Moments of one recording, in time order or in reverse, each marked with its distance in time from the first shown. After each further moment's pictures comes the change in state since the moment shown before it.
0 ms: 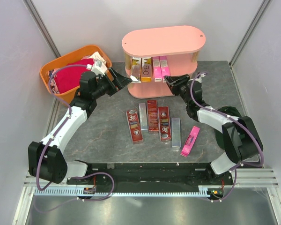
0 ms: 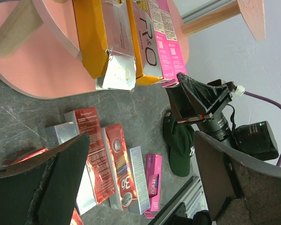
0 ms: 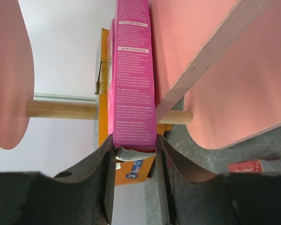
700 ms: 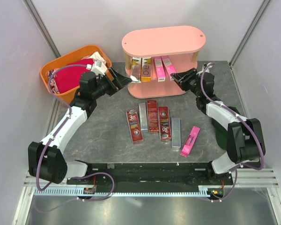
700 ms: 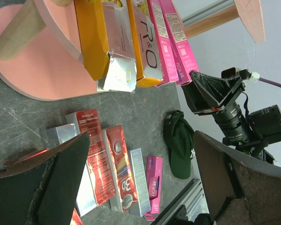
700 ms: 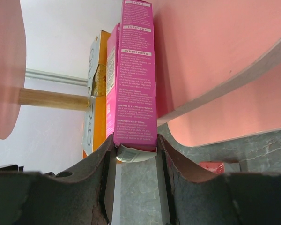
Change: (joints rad) left arm 0.001 -0.005 0.000 0.000 -0.015 0.000; right arm -0.177 -0.013 0.103 -0.158 -0.289 -0.179
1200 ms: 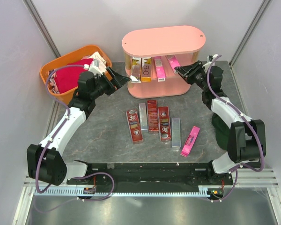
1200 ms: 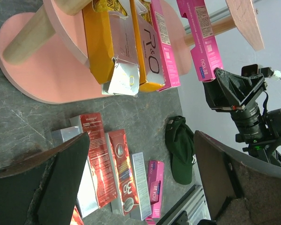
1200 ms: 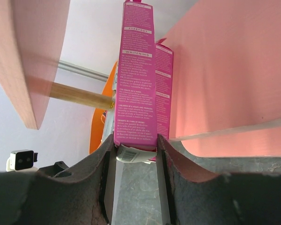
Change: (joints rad) left arm 0.008 -0.021 0.000 -0.014 -0.028 0.000; right arm -0.069 -0.002 0.099 -0.013 -0.141 -0.066
